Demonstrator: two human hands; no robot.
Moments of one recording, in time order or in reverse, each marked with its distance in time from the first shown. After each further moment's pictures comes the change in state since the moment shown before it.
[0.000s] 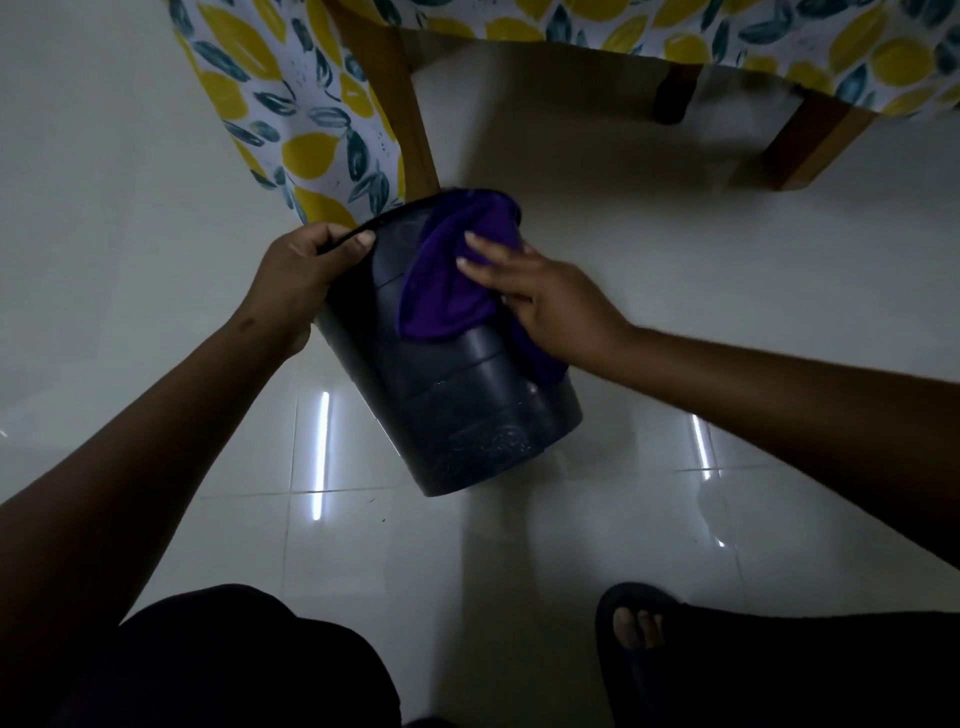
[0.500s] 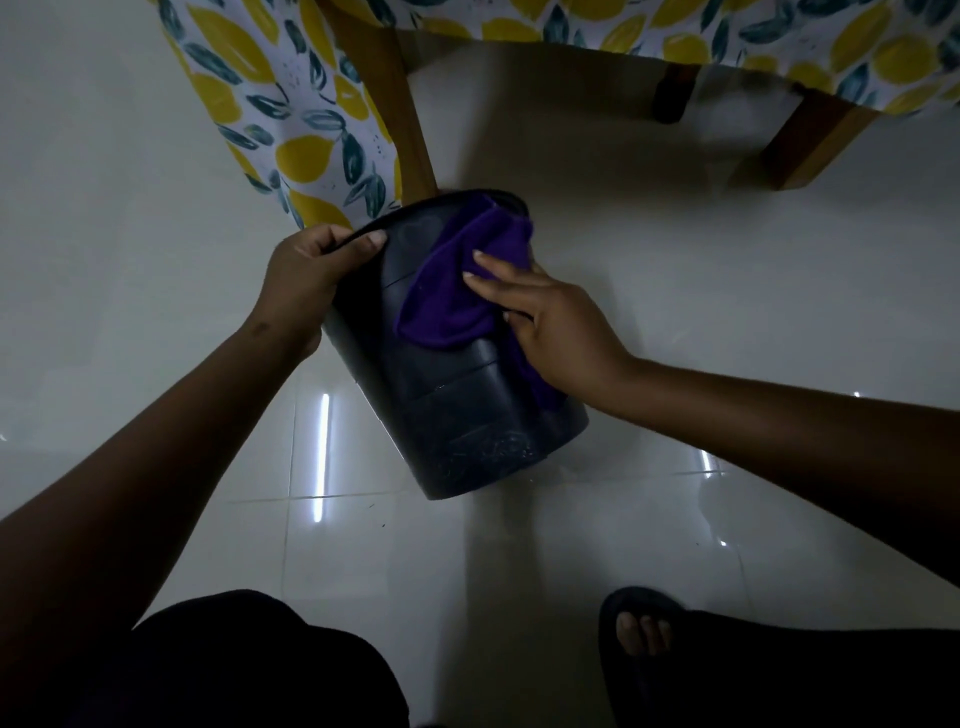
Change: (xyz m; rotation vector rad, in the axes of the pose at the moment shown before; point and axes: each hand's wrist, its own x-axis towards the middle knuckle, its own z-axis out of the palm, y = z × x) left_hand 0.004 0.000 0.009 -0.116 0.019 -0.004; right_hand -0.016 -0.012 0.009 0.059 0.102 0.110
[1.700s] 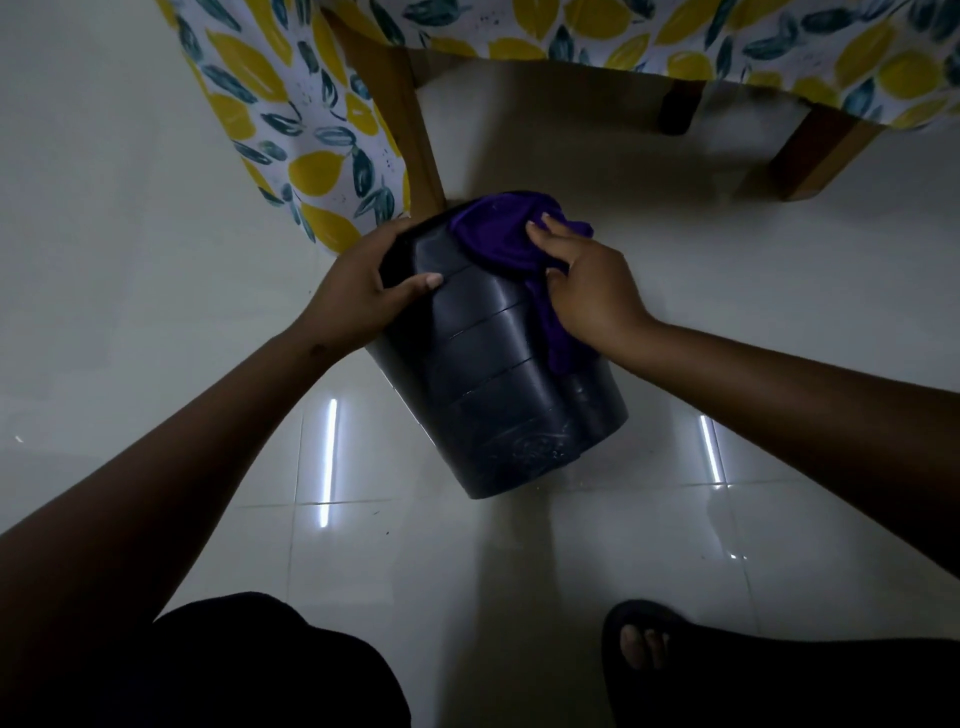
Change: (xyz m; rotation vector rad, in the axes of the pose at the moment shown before) left_hand 0.003 0.005 0.020 0.563 -0.204 0.388; right_hand 0.030 0.010 -0.030 0.016 0.117 0.332
